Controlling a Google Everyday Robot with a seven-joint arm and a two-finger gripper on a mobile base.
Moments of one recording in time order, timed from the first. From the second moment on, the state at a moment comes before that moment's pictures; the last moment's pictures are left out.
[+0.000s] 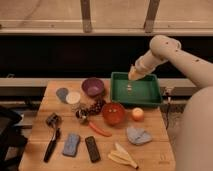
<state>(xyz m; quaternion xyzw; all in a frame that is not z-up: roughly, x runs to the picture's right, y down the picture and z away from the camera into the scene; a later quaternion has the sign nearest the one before) 0.167 -0.080 0.799 -0.29 0.00 0.71 0.64</state>
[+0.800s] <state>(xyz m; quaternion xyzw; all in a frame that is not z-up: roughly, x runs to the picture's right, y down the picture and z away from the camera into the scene) 0.152 -0.109 0.809 -0.27 -0.06 0.72 0.63</state>
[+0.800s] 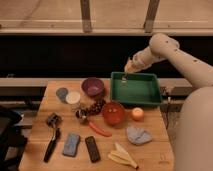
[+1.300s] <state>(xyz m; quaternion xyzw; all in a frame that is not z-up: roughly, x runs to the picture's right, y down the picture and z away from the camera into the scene) 0.131 -0.115 0.815 -0.26 -0.09 0.73 0.63</state>
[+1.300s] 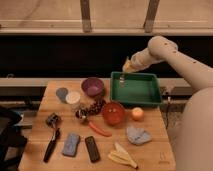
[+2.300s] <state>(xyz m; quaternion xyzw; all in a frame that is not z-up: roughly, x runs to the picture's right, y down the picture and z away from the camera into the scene) 0.042 -0.116 0.868 -0.33 -0.14 0.70 0.62</state>
